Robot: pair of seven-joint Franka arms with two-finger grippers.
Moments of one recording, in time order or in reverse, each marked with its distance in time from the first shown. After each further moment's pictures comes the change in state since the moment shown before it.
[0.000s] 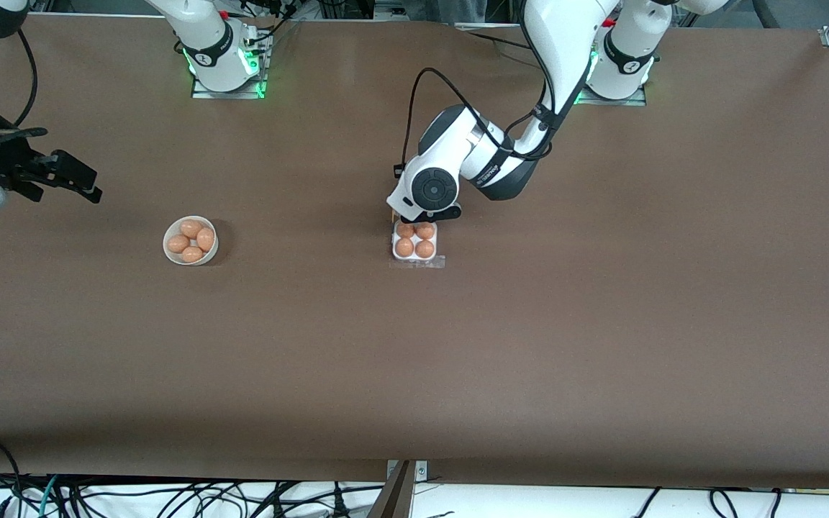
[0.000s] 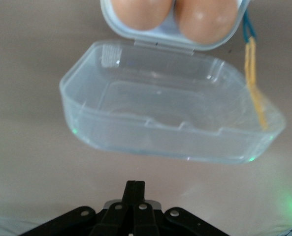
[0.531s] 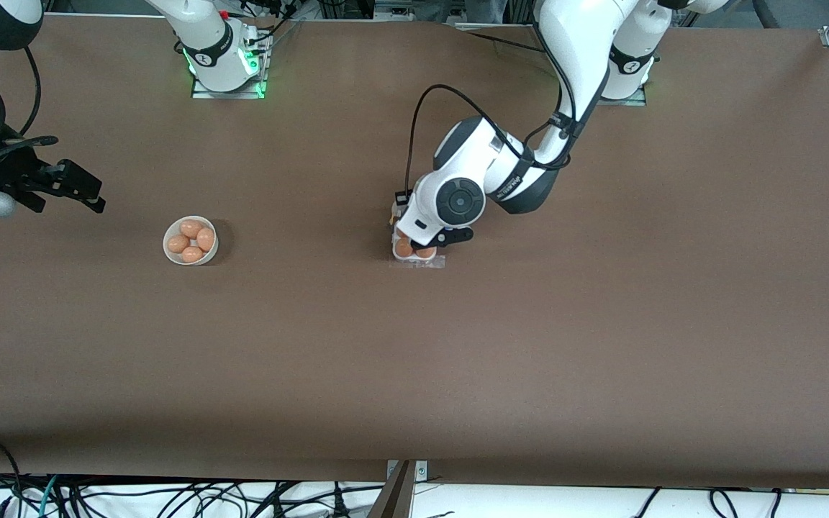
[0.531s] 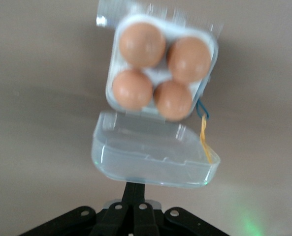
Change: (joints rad) left arm 0.060 0.009 0.023 0.062 0.000 0.099 -0.012; right arm 0.000 0.010 0.008 0.000 -0.022 0.048 -0.007
